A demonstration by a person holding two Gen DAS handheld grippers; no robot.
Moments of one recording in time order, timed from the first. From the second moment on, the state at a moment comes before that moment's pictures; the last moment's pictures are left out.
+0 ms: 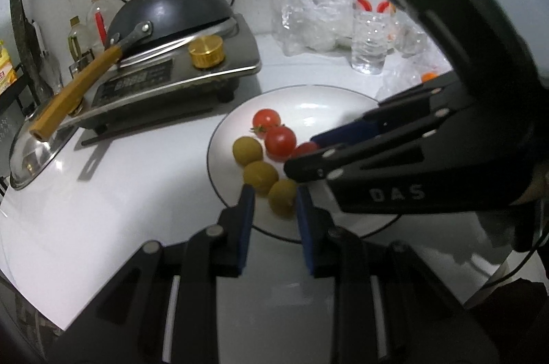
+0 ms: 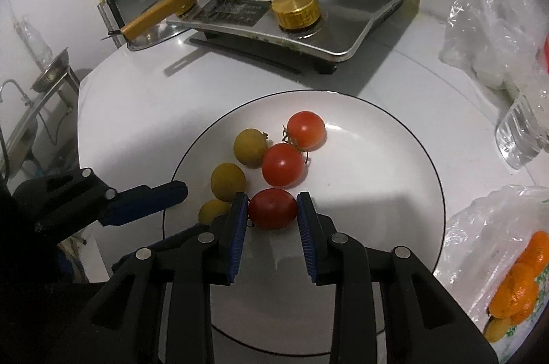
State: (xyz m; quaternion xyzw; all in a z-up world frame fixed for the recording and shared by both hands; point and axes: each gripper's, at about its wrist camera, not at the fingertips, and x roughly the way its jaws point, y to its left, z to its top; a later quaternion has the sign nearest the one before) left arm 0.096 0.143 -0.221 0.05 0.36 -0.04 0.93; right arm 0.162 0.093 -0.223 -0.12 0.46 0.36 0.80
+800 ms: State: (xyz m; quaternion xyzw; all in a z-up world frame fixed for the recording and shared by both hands) left arm 0.078 0.129 -0.204 0.05 0.34 -0.04 0.94; right arm 0.139 0.072 -0.192 -0.12 0.44 0.34 0.82
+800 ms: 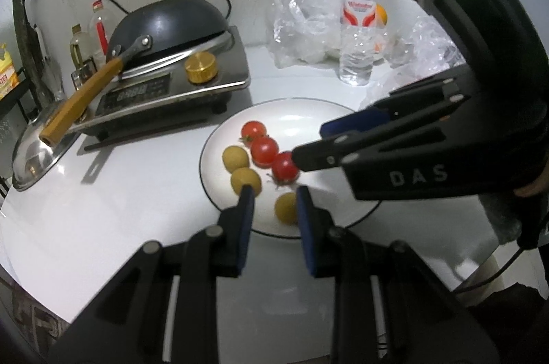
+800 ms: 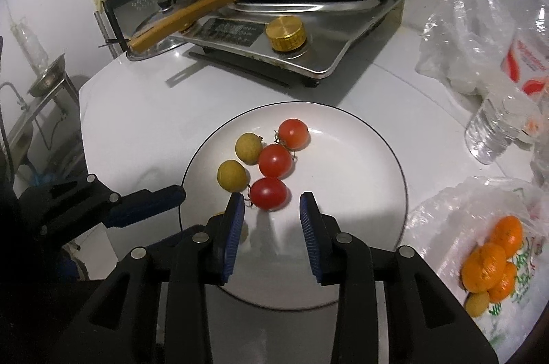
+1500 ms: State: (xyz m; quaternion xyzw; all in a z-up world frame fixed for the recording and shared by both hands) left arm 0.066 0.076 -0.183 0.08 0.32 -0.05 0.94; right arm 0.111 -0.005 -0.167 -0.09 0.42 0.31 0.85
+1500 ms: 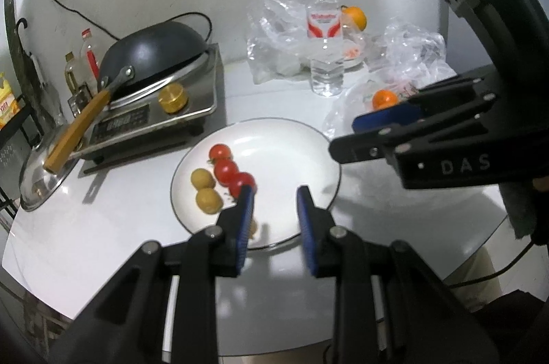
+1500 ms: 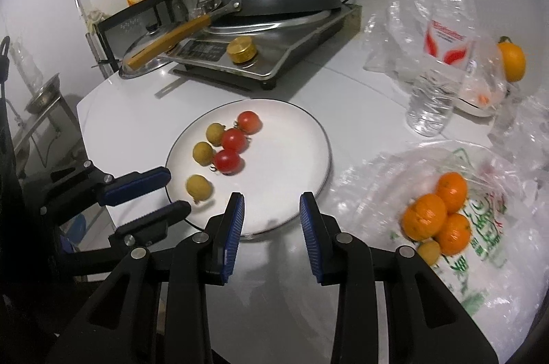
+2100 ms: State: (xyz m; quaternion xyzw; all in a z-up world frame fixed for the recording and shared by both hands) left arm 0.072 0.027 -0.170 0.10 0.32 -0.07 0.94; right arm 0.104 -0.070 -0.158 -0.06 0.41 0.28 0.87
